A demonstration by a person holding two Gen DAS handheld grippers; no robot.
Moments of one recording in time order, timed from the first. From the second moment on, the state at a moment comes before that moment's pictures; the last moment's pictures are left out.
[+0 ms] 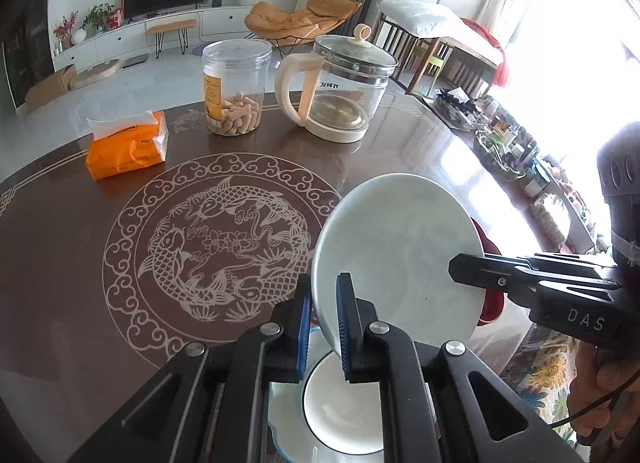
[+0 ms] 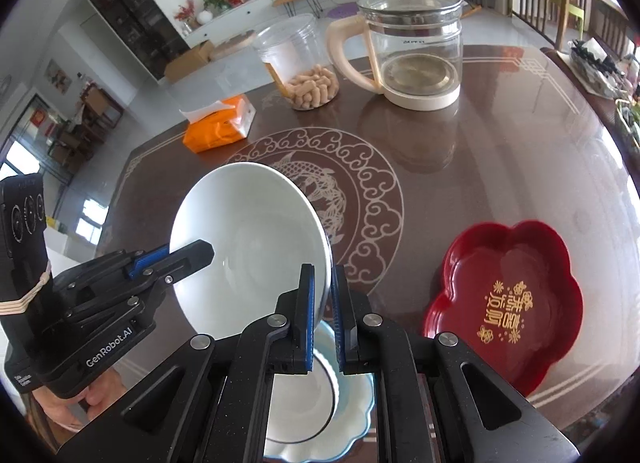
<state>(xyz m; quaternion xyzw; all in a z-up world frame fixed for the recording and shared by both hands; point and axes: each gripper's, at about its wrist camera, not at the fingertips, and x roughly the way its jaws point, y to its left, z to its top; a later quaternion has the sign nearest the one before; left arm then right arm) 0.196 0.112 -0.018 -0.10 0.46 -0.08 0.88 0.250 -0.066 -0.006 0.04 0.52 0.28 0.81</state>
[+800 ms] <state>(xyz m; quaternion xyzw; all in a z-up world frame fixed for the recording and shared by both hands) 0.138 0.082 -0.091 -0.05 0.53 -0.08 0.84 0.185 -0.077 -0.084 0.05 0.59 0.24 0.77</state>
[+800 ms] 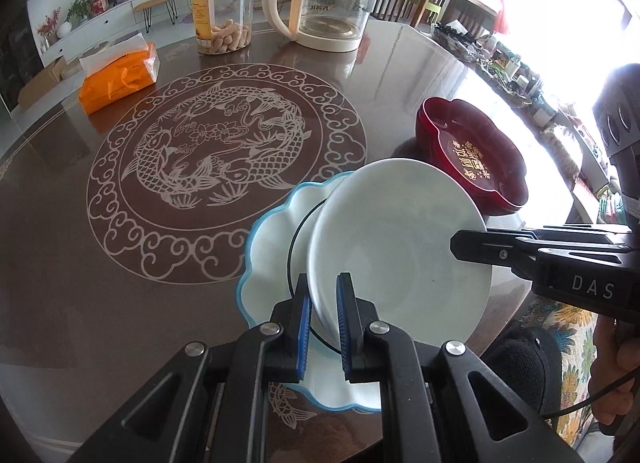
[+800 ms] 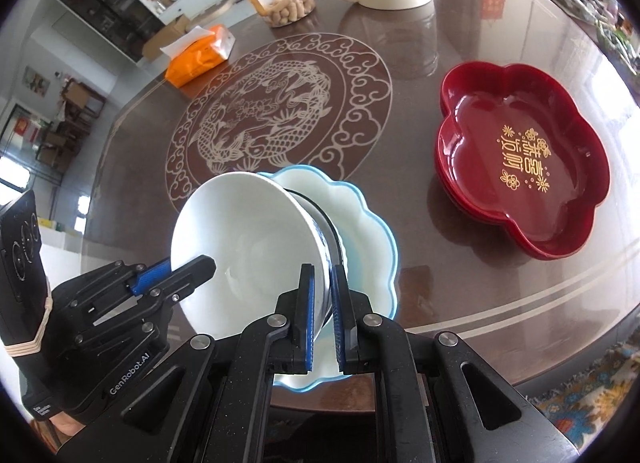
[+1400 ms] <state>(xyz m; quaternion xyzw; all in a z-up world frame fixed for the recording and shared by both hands) 0.132 0.074 -0.093 0.04 0.50 -0.05 0.86 0.175 -0.064 -0.089 -0.01 0.56 0.25 0.79</state>
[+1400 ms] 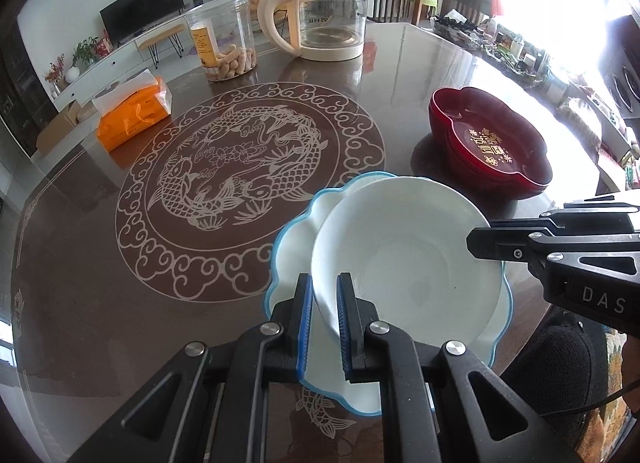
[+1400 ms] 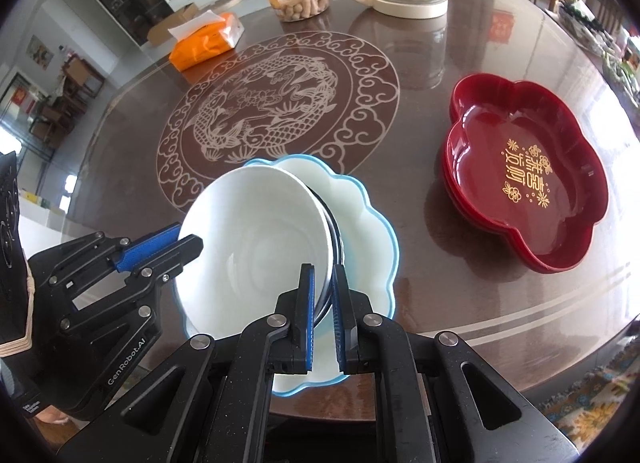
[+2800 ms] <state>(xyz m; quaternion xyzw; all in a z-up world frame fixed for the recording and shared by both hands) -0.016 0.043 -0.035 0.05 0.24 0.05 0.97 -0.029 -0.114 -0.070 0.04 0.20 0.06 0.98</state>
